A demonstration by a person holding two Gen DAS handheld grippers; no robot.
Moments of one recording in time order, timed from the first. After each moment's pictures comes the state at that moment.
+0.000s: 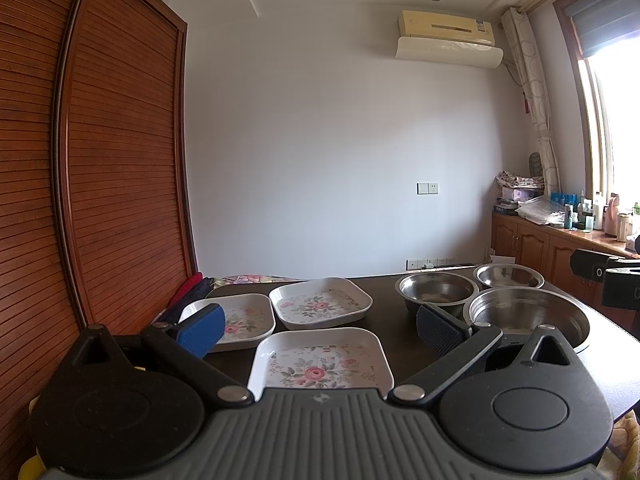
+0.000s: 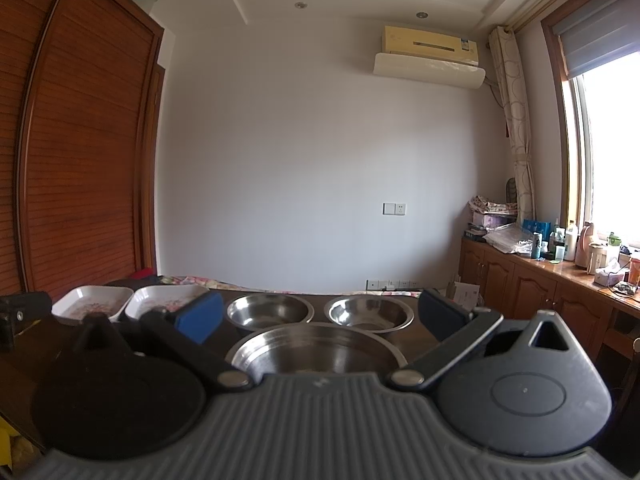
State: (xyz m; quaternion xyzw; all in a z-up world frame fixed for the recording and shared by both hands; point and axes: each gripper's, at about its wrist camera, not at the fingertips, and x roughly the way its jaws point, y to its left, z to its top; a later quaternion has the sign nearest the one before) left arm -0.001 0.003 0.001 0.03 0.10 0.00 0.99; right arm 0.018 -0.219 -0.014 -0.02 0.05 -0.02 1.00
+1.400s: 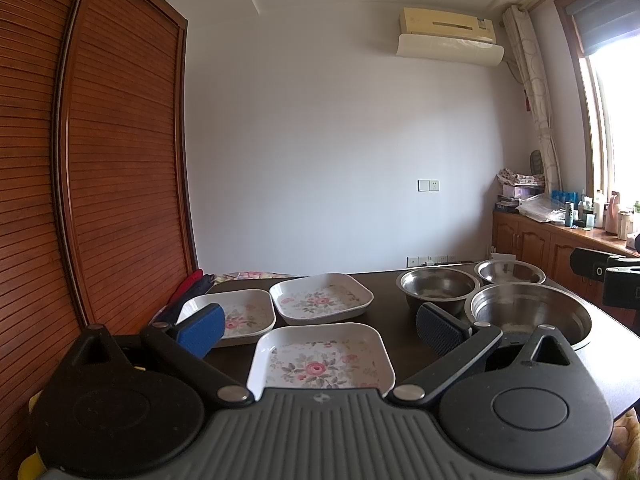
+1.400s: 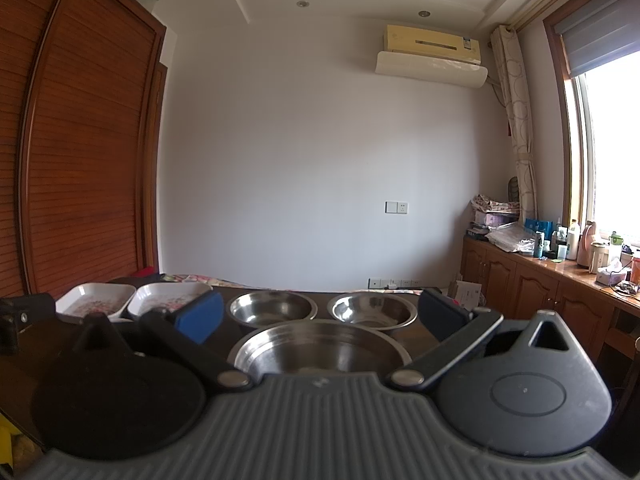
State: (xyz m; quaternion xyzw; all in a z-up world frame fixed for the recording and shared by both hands) left arm 0.001 0.002 -0.001 0.03 0.10 0.00 0.99; right arm 0.020 -0.216 -0.018 -0.02 0.05 -0.02 1.00
